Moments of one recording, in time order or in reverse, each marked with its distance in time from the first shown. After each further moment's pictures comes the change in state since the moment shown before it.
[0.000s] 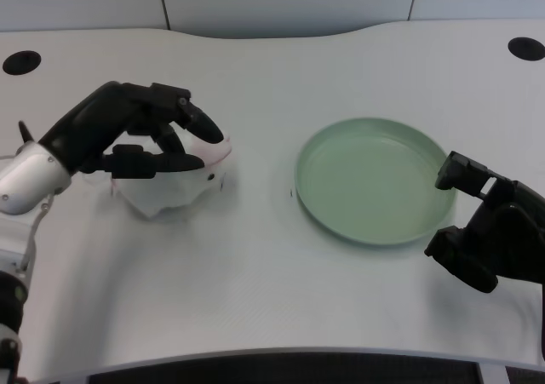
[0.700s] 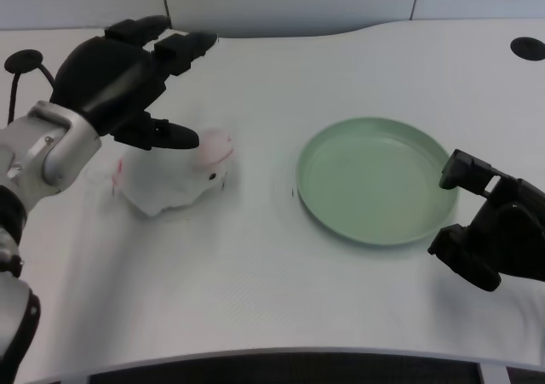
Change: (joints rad) left arm -0.331 0.038 -0.465 0.442 0.547 0.048 0.848; right arm -0.002 -0.010 0.001 -0.001 -0.001 -0.012 -0.002
